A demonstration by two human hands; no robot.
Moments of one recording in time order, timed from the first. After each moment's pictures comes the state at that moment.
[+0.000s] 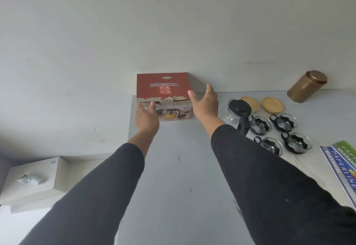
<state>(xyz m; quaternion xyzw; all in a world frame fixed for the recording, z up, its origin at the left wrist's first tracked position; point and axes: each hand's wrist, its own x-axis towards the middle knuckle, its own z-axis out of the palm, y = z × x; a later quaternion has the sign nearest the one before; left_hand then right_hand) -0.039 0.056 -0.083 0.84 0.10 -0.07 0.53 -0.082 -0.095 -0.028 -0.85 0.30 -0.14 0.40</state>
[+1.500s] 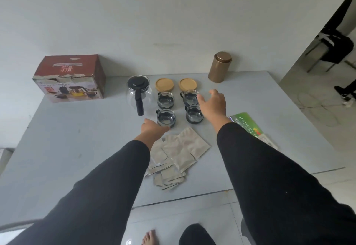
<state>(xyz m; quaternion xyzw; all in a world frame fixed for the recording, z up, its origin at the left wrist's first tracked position) -0.291 -0.256 -0.090 0.89 0.06 -0.28 0.35 -0.339 -0.427 -0.029 -0.86 0.34 -0.11 0.35</state>
